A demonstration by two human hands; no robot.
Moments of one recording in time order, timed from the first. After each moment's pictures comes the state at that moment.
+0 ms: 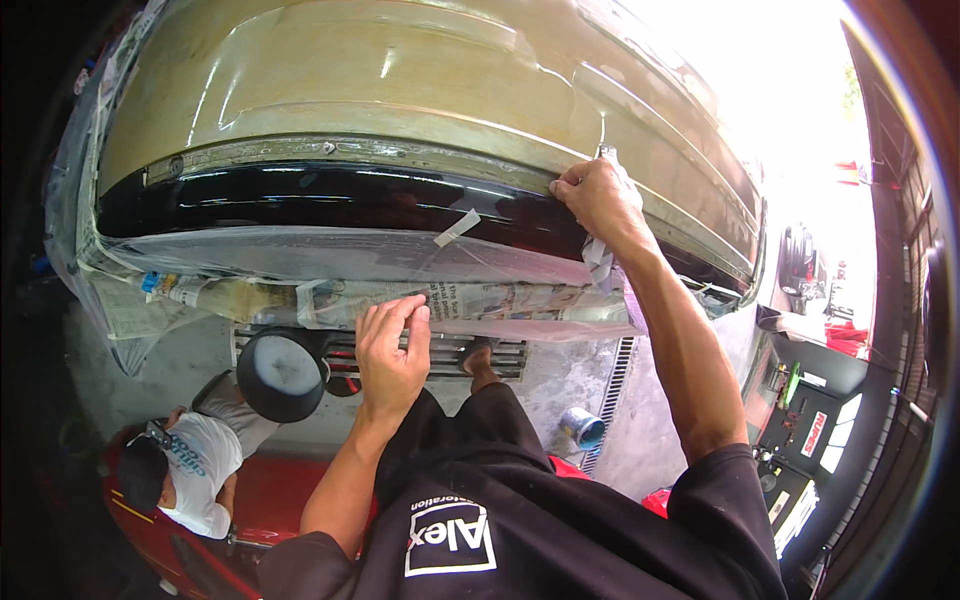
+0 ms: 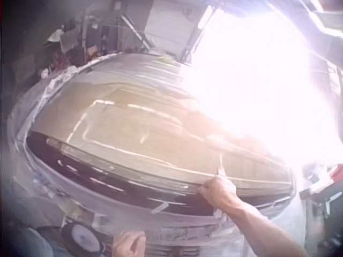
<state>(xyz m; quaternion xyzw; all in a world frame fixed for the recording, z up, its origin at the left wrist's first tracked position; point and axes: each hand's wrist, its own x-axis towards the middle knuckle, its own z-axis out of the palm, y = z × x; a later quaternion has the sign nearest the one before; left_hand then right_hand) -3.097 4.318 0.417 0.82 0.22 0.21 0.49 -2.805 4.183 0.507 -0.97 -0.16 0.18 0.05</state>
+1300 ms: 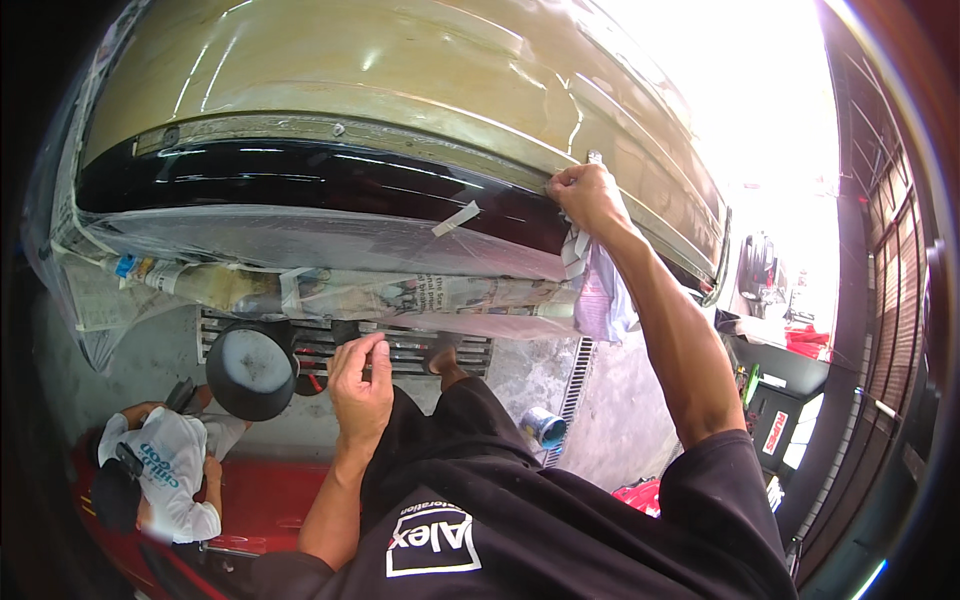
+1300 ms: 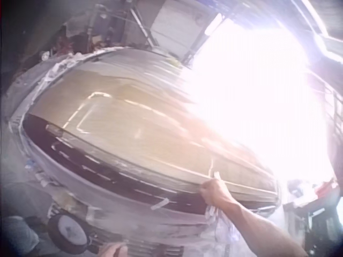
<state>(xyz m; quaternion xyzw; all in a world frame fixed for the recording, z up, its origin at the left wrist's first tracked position) -3.172 4.313 0.392 0.77 0.32 0.19 0.53 -2.806 4.187 0.502 -0.96 -0.09 0.22 0.11</state>
